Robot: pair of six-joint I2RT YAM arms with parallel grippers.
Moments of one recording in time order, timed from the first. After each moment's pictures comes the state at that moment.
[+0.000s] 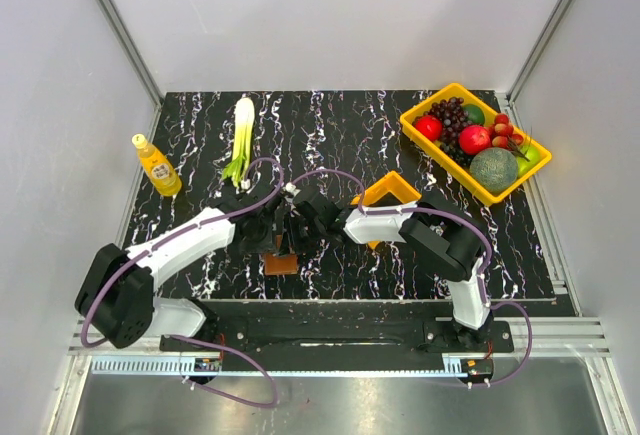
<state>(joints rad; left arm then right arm) -0.62 1.31 0.82 -0.79 -0.17 -0.66 0.97 2.01 1.16 0.10 -0.34 0.78</state>
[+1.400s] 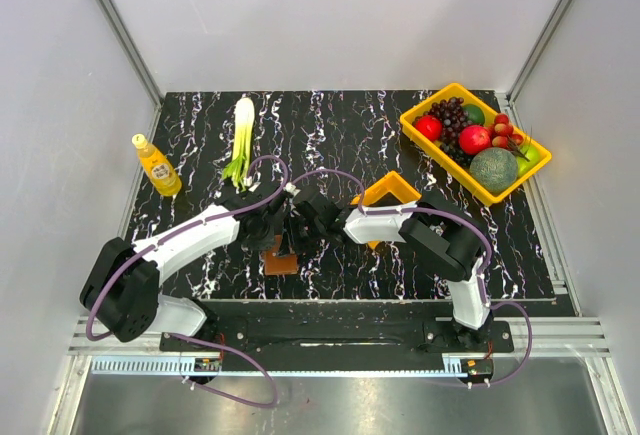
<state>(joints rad) -0.63 1.36 0.84 -0.77 -0.22 -0.66 0.97 2.01 1.16 0.10 -0.34 0.78</state>
